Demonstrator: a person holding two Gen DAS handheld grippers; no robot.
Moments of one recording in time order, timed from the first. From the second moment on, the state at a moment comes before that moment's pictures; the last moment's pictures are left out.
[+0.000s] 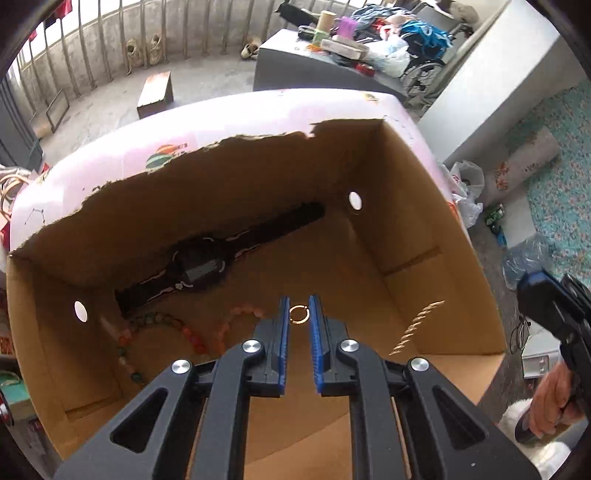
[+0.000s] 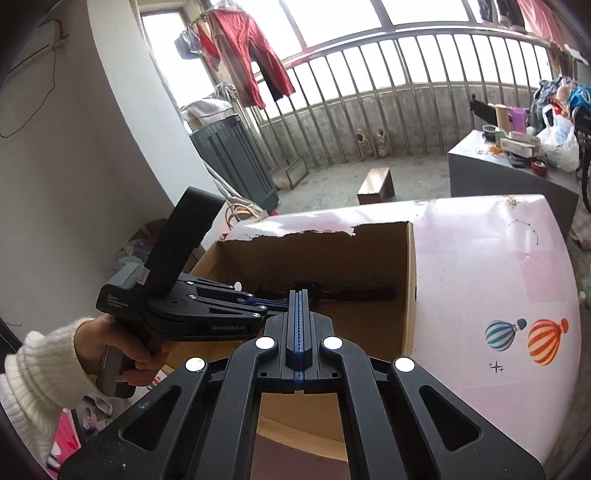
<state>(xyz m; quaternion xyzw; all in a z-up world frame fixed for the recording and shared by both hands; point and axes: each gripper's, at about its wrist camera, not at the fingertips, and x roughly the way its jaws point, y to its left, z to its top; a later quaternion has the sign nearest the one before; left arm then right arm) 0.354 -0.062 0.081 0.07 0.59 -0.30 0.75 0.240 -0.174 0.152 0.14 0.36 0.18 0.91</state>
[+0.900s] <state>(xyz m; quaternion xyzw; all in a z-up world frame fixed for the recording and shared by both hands) 0.243 -0.038 0.161 0.16 0.42 -0.32 0.83 0.223 -0.180 0.146 0.11 0.35 0.19 0.91</state>
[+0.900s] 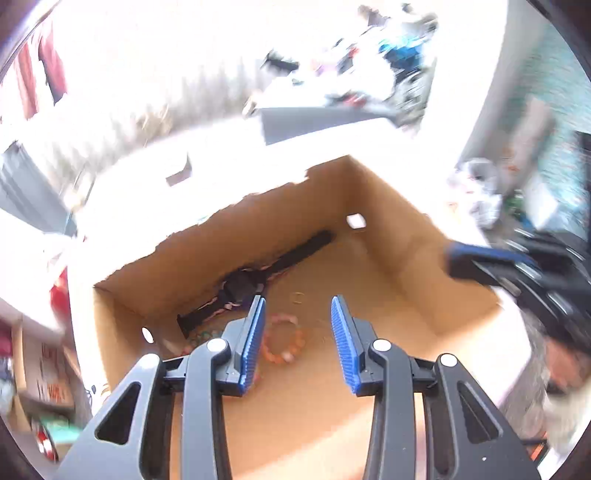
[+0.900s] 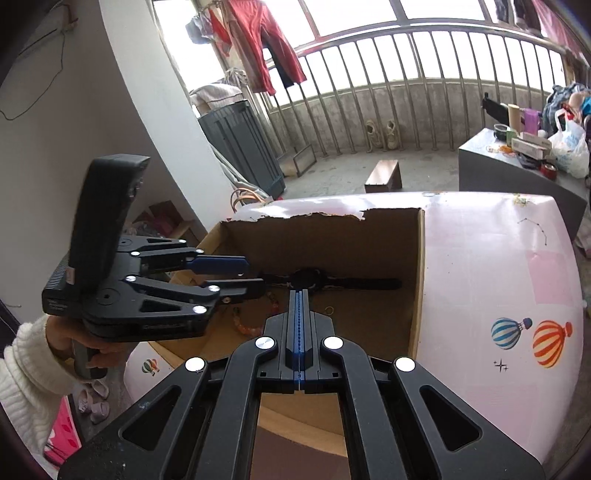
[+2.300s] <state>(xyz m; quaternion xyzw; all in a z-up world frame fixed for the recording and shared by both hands) 0.156 -0.004 0.036 0.09 0.42 -0.33 0.84 0.154 -0.149 0.023 0.05 0.45 0.21 0.86</state>
